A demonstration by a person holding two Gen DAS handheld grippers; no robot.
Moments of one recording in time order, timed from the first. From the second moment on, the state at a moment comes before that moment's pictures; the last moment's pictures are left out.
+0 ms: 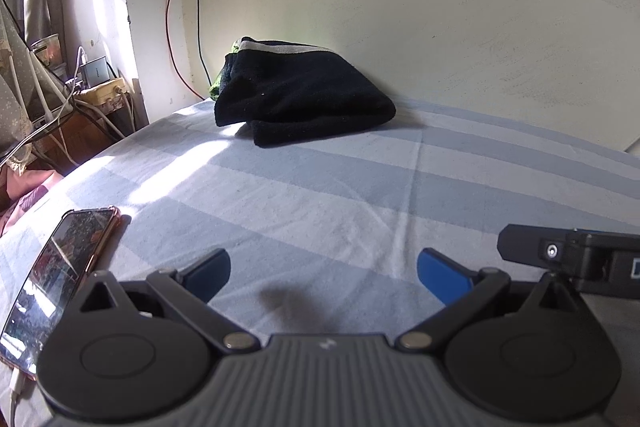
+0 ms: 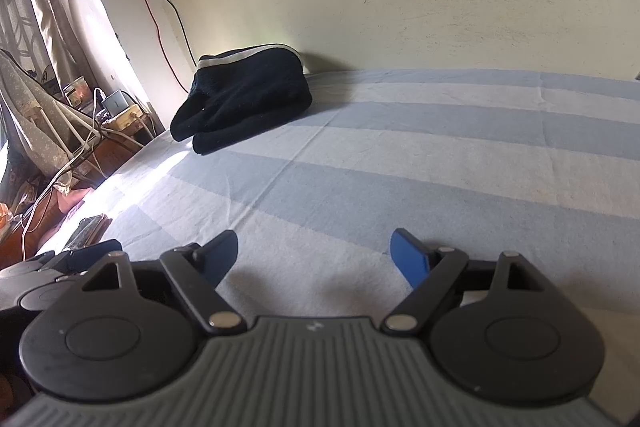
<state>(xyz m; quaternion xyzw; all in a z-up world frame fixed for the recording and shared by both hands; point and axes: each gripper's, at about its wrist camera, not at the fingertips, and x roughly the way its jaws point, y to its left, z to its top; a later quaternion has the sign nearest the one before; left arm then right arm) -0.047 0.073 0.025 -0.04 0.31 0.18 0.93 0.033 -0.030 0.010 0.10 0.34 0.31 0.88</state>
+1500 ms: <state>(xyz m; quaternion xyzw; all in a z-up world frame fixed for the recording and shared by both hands) -0.048 0.019 0.034 -0.05 0.41 0.13 0.90 0.011 -0.125 0.008 0.21 0.33 0.21 0.90</state>
